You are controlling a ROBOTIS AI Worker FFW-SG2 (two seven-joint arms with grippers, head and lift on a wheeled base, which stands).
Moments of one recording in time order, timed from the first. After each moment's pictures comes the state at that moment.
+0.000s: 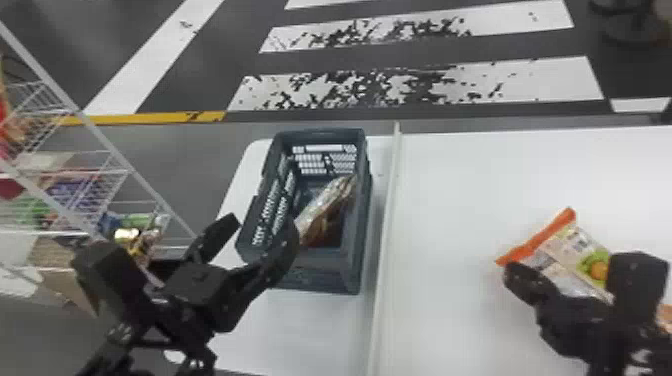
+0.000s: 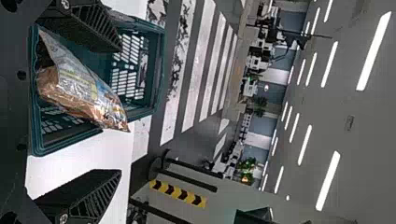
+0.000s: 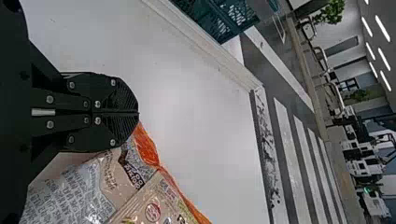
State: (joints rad) left arm 0.86 0.11 0.29 -2.50 0.45 0.34 -0.25; right arm 0.39 -0.17 0.15 -1.86 -0.32 0.45 0.17
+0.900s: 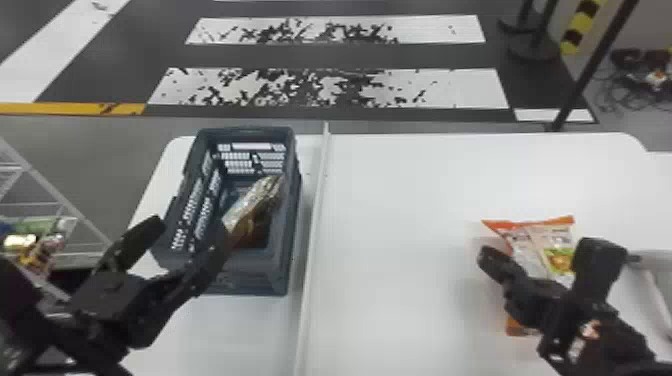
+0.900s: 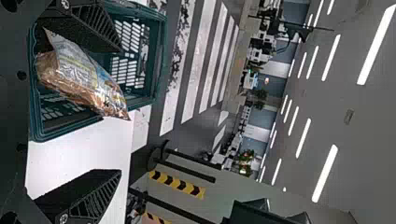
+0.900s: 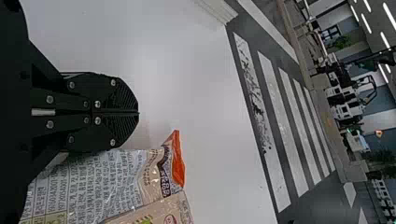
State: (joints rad) left arm 0.86 0.11 0.27 -2.50 0.45 0.34 -0.27; right arm 0.39 -0.16 -0.03 -1.82 -0.42 0.44 0.14
